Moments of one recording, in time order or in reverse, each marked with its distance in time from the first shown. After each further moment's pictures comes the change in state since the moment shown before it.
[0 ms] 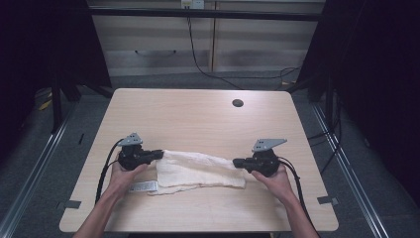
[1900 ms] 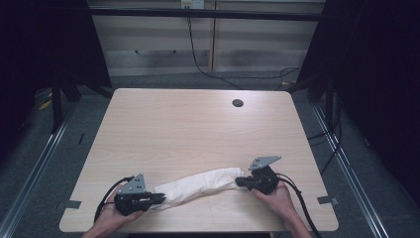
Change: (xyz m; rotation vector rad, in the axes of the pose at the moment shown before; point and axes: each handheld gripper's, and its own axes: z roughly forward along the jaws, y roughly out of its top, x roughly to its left) left arm -0.090 -0.059 -0.034 0.170 -0.151 0.242; right arm 0.021 -0.041 0.009 0.158 -0.043 0.029
